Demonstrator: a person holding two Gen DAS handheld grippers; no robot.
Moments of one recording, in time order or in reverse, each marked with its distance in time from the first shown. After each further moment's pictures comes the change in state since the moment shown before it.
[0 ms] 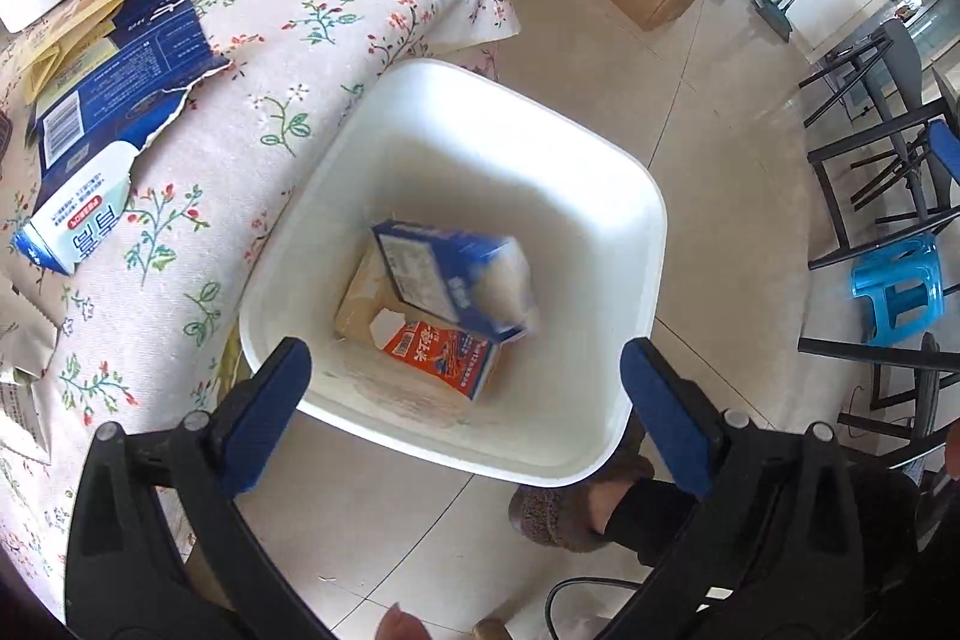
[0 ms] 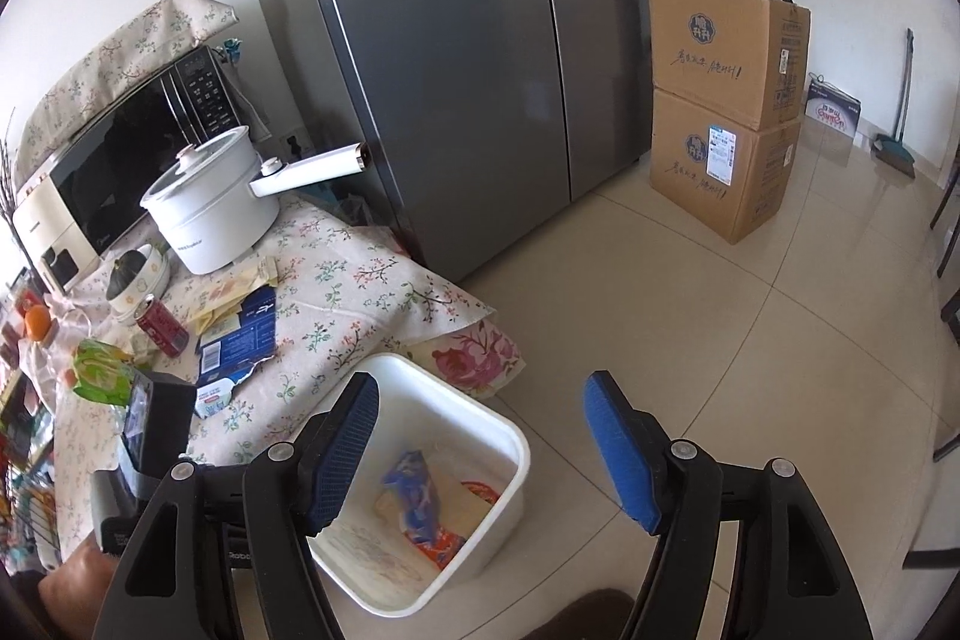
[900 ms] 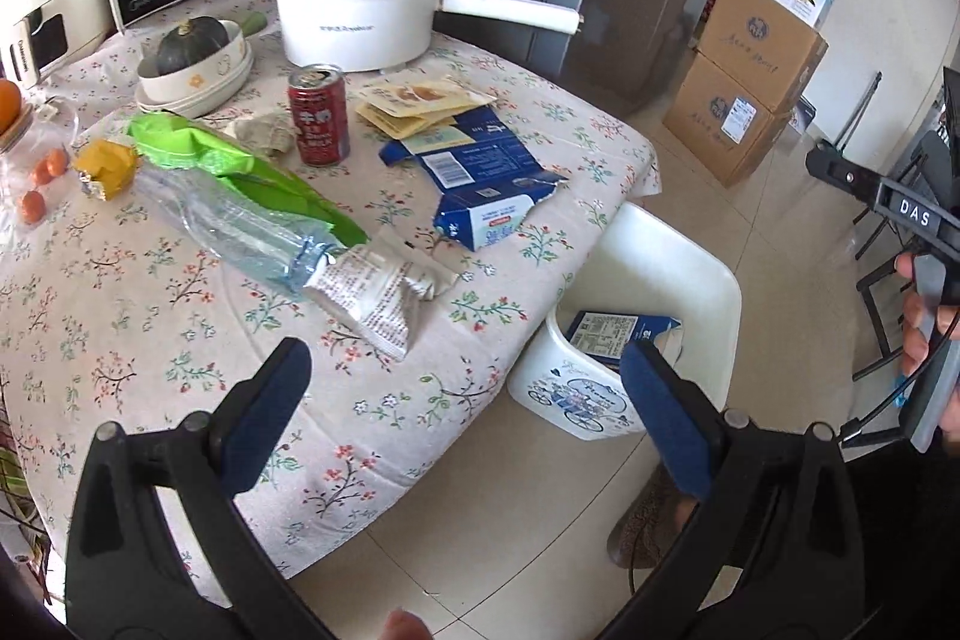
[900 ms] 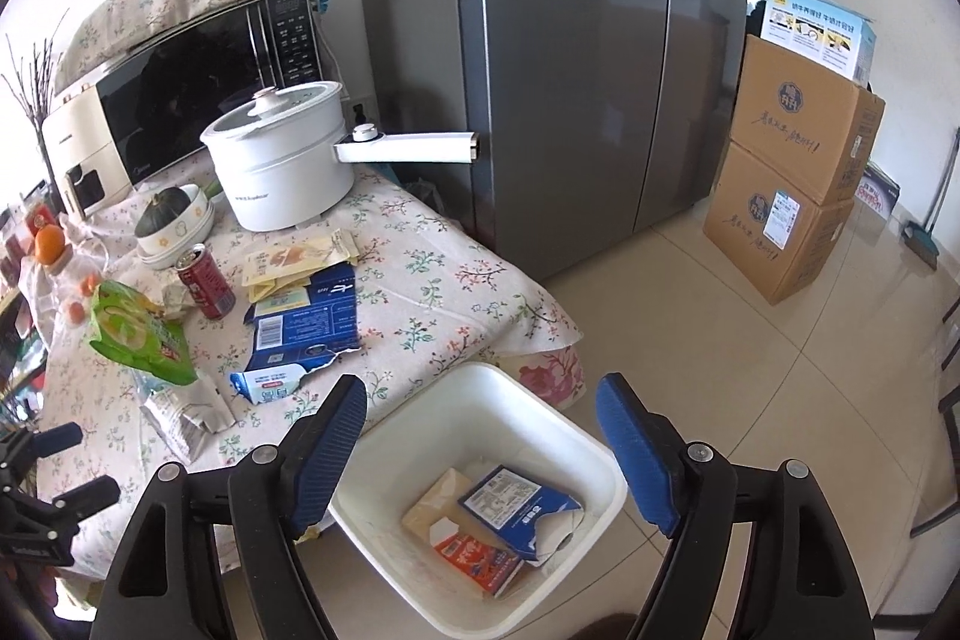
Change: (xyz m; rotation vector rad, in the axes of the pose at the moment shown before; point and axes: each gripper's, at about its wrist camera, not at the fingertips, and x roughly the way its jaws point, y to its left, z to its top) left arm -0.155 0.127 -0.106 -0.181 -0.395 0.189; right arm 0.015 0.127 0.004 -0.208 -0.007 0.009
